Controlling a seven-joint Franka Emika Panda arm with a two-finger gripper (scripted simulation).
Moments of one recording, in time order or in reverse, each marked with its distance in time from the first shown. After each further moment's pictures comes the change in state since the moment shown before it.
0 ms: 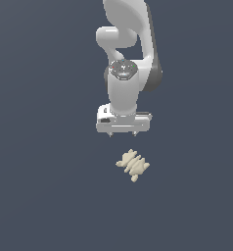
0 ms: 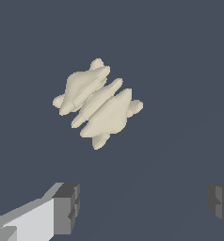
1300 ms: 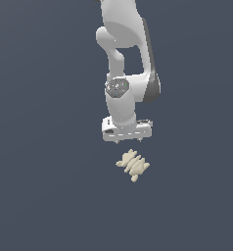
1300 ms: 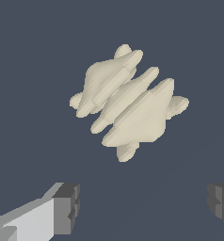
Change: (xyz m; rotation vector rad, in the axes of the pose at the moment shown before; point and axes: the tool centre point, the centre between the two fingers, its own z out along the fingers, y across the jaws) arm 0.003 -0.027 0.051 0.154 0.023 0.000
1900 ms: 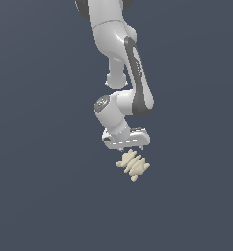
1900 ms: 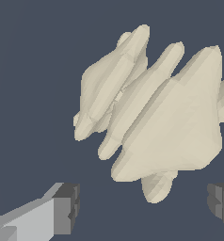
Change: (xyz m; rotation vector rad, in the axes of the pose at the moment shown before) arm 0.009 -0.007 0.057 0.279 0.116 0.166
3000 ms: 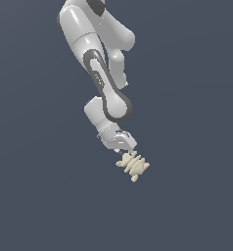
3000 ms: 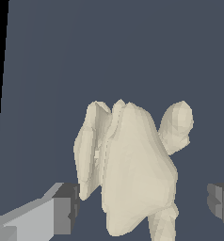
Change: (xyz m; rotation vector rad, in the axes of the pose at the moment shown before) arm 0.026 0.024 -0.006 0.302 0.271 0.411
